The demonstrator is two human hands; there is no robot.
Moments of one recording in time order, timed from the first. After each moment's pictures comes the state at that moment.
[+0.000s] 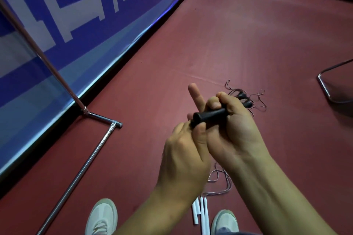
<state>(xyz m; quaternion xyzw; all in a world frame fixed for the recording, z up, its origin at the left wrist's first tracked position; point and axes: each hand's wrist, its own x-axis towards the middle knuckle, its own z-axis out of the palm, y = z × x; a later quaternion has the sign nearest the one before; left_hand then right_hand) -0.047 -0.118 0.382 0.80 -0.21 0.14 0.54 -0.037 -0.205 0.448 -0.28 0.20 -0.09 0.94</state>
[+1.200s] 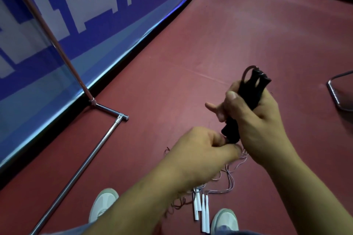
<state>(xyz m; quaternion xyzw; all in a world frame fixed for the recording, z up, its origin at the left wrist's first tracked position) -0.038 -0.093 0.425 0.69 -0.16 -0.37 0.60 -0.049 -0.230 0.438 -0.74 0.01 -0.19 0.65</state>
